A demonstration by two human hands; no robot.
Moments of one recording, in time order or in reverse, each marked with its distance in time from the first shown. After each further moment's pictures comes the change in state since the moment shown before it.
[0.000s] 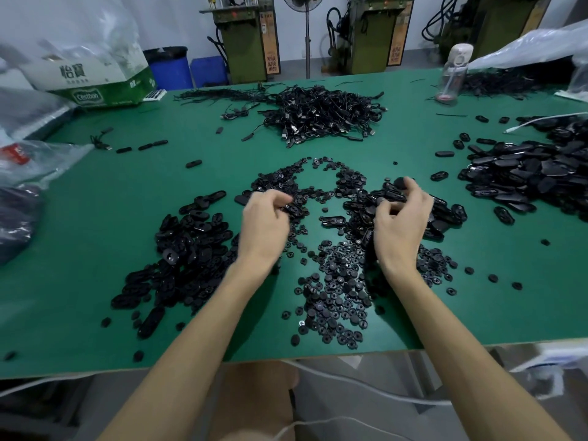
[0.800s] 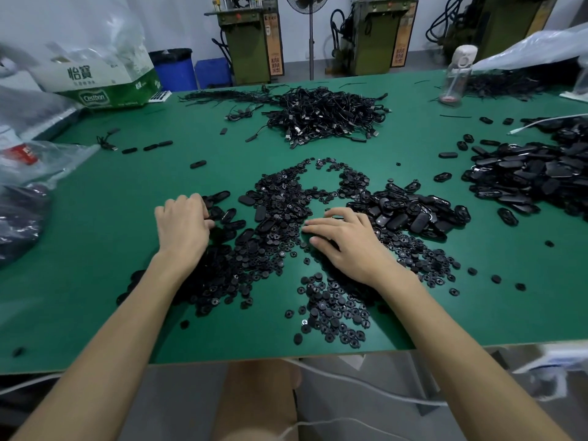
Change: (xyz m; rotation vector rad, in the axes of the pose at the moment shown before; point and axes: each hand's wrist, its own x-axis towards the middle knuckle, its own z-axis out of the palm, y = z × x) left_hand 0.036 -0.084 -0.084 0.789 0.050 -0.080; right_hand -0.014 0.011 0.022 -0.592 -0.795 -0.713
